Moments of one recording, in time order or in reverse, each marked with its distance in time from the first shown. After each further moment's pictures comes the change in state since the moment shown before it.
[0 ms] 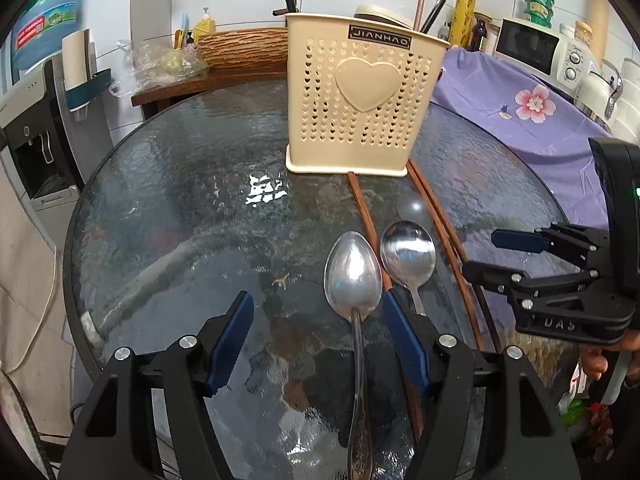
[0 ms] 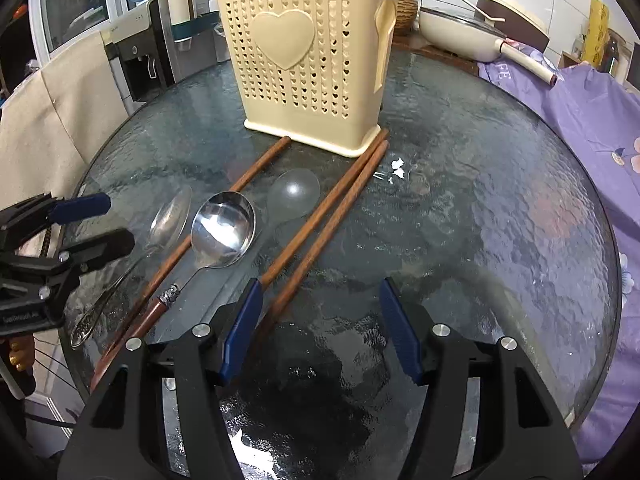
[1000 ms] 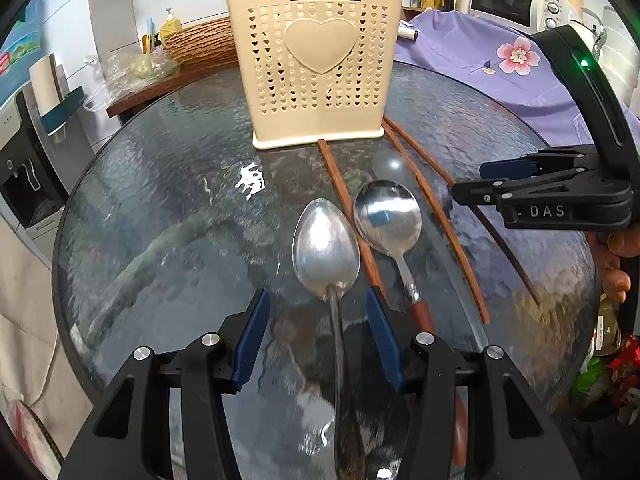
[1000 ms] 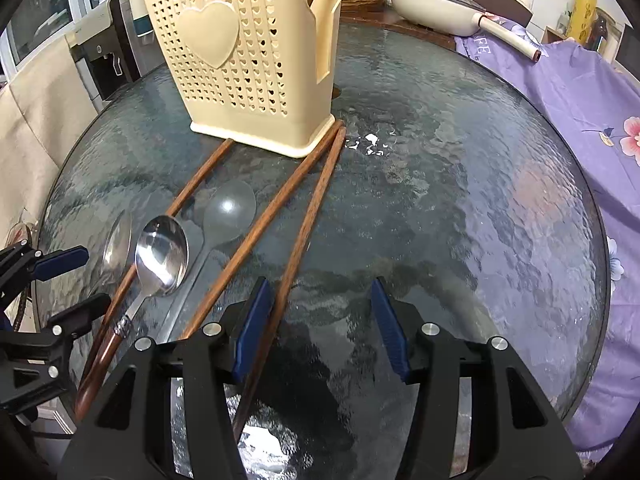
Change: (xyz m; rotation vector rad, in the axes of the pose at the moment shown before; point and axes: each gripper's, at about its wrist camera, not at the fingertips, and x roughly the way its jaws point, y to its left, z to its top) left arm 0.021 -0.025 -0.003 0.128 0.075 0.016; right arm 0.018 -0.029 0.030 0.060 0.082 -0.054
